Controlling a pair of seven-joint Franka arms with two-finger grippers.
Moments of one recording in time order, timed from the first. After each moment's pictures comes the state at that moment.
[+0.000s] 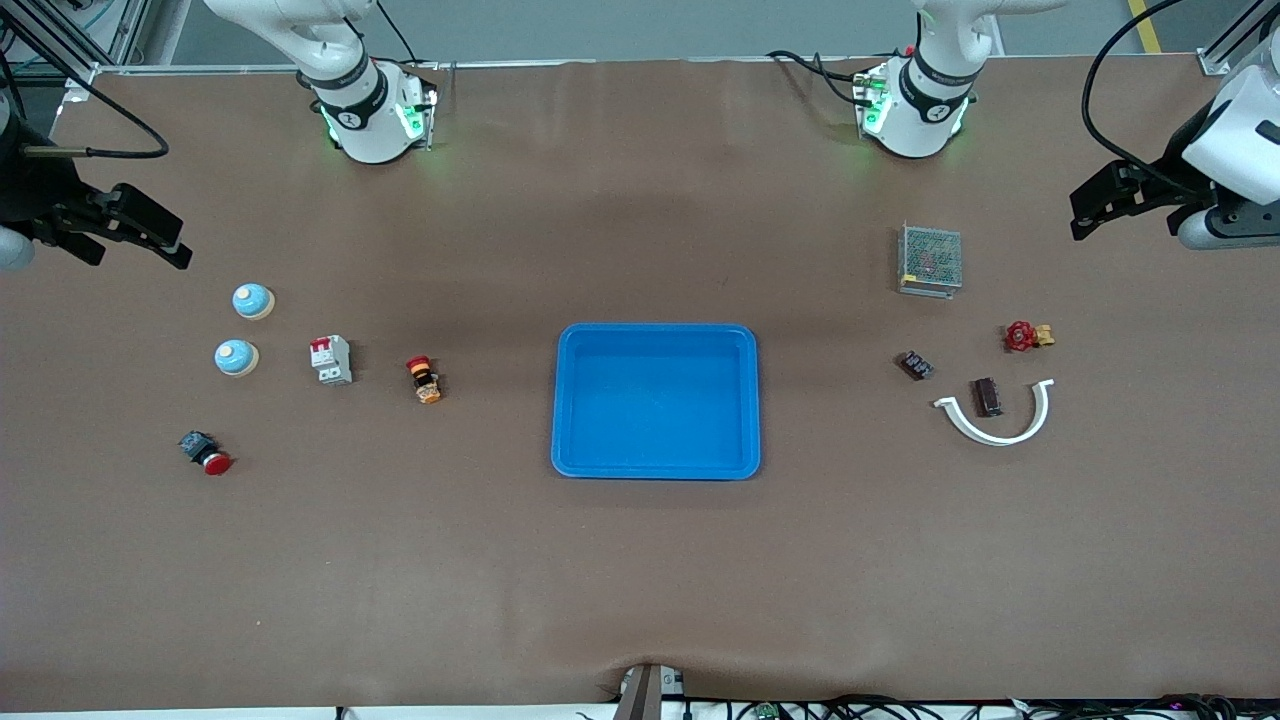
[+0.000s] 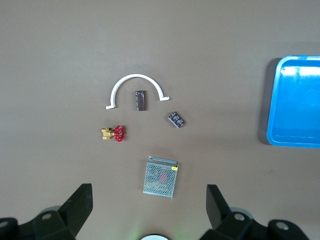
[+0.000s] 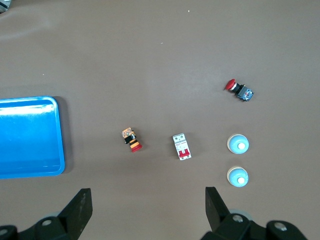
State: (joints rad) left arm 0.01 -0.06 -0.12 -1.57 0.04 1.48 -0.12; right arm -0.01 -0.04 0.06 -1.54 0.04 1.56 0.14
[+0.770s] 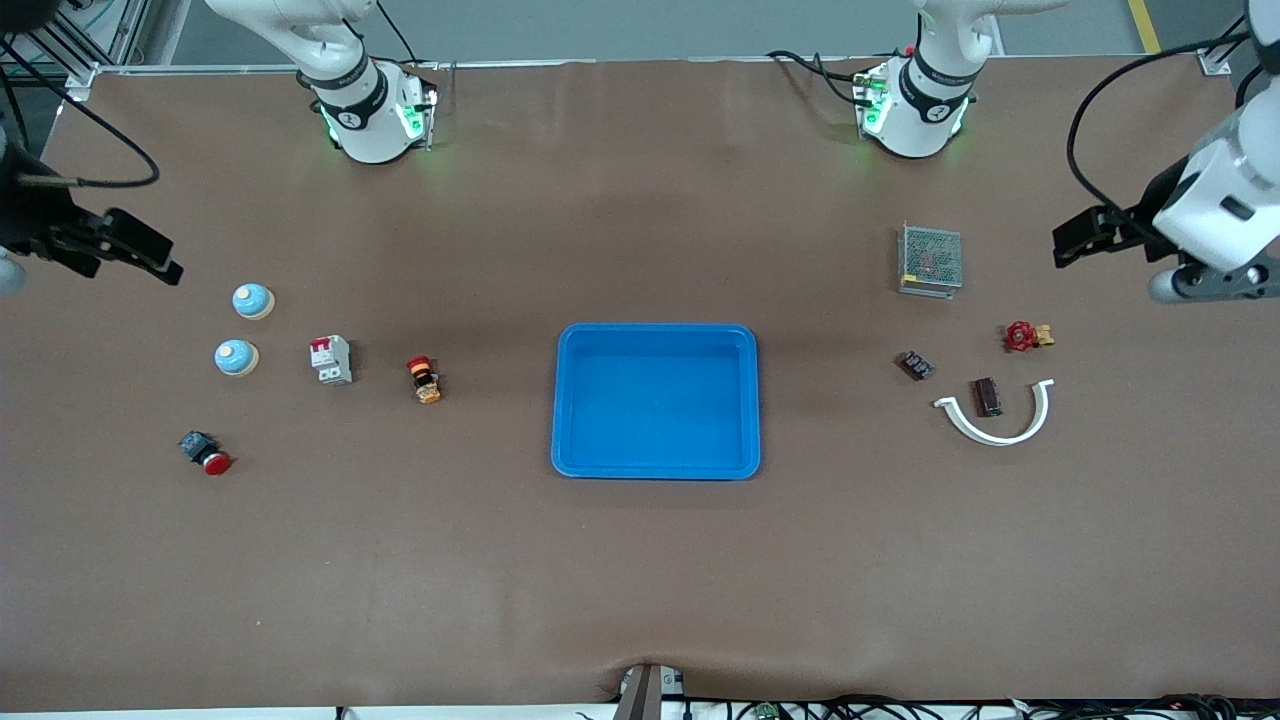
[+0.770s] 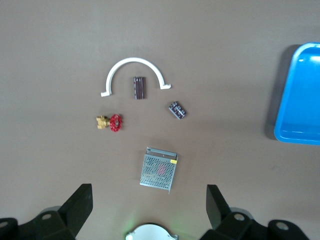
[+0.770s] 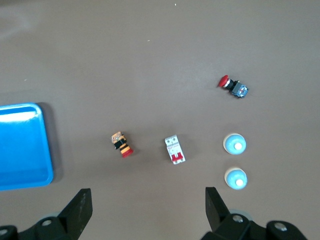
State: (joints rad) left arm 0.01 0.07 -0.12 -1.56 0.04 1.46 -0.19; right arm -0.04 -0.03 0.04 -1.68 0.04 1.68 0.13
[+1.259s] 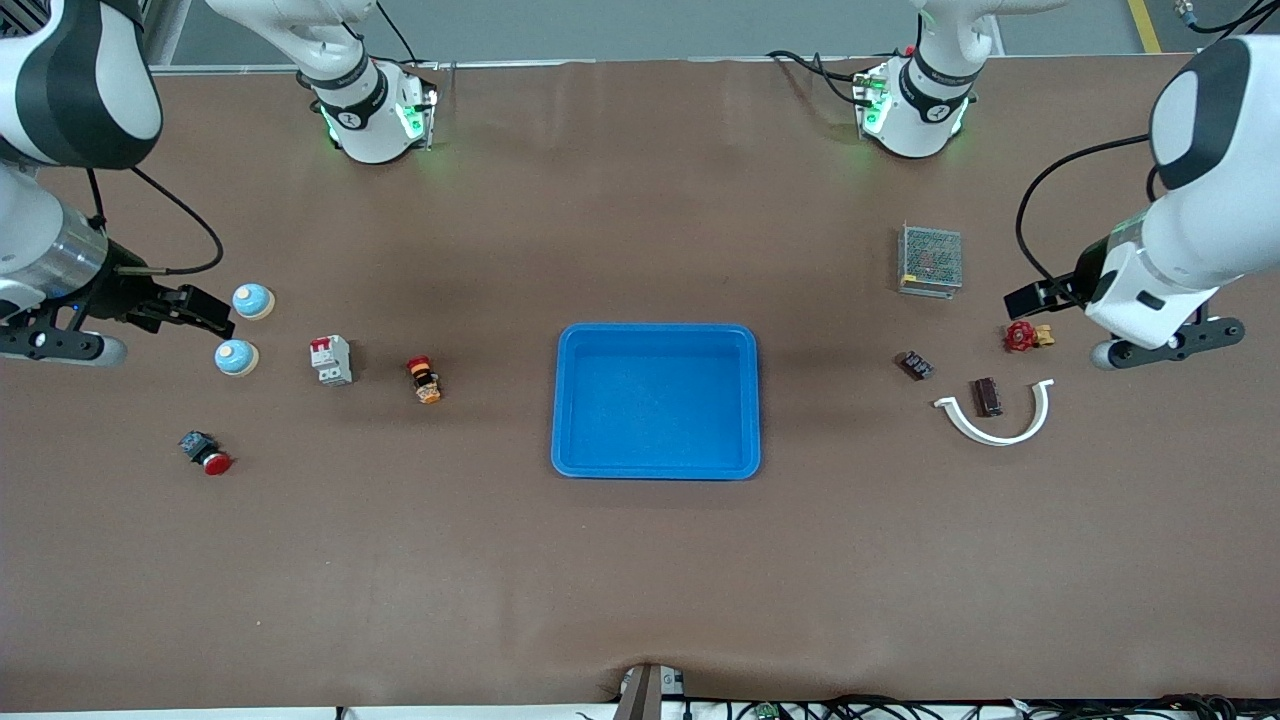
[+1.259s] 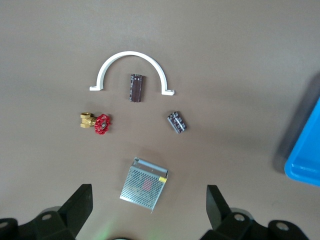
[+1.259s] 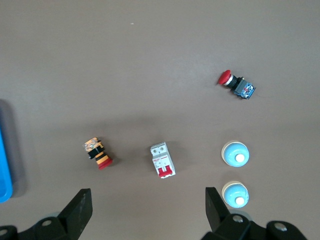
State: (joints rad) left arm 0.01 0.09 -0.12 -1.76 0.04 1.68 -0.35; right arm -0.07 0.03 0.04 -1.85 0.01 1.86 0.09
